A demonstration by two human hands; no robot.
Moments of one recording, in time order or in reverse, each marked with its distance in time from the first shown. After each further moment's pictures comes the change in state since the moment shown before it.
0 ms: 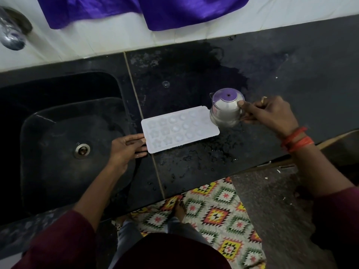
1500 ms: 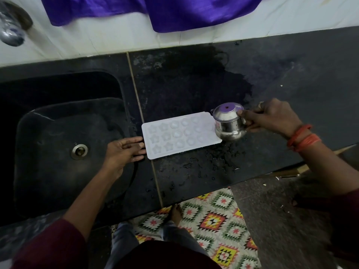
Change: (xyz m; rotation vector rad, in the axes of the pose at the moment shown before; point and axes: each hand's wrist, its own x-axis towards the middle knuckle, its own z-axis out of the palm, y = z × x) left_hand 0.008 -0.001 -0.008 -0.036 -0.007 -0.014; right_hand 0.025 -0.022 -0.005 -0.226 -0.176 0.069
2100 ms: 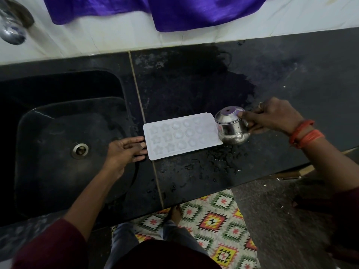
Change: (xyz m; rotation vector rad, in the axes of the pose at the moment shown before) left_hand 0.002 0.003 0.001 -0.004 0.000 -0.011; right_hand 0.012 -0.006 -0.001 0.038 -0.116 0.069
